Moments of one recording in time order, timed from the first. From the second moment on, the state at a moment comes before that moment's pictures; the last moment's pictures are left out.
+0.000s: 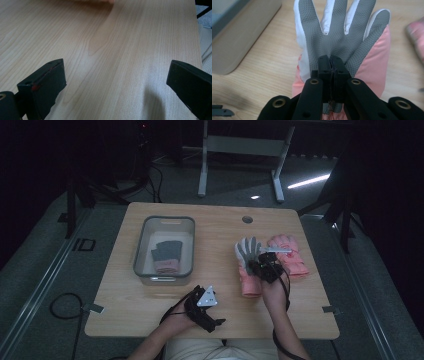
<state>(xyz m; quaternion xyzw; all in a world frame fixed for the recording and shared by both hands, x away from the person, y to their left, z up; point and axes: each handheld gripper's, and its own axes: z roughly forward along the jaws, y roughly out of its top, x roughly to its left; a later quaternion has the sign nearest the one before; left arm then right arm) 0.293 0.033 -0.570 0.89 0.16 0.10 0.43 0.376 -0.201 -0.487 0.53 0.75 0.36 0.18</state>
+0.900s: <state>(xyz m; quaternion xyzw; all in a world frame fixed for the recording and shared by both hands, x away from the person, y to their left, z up) 0.295 0.034 -0.572 0.89 0.16 0.09 0.43 0.394 -0.179 -0.530 0.54 0.77 0.32 0.13</state>
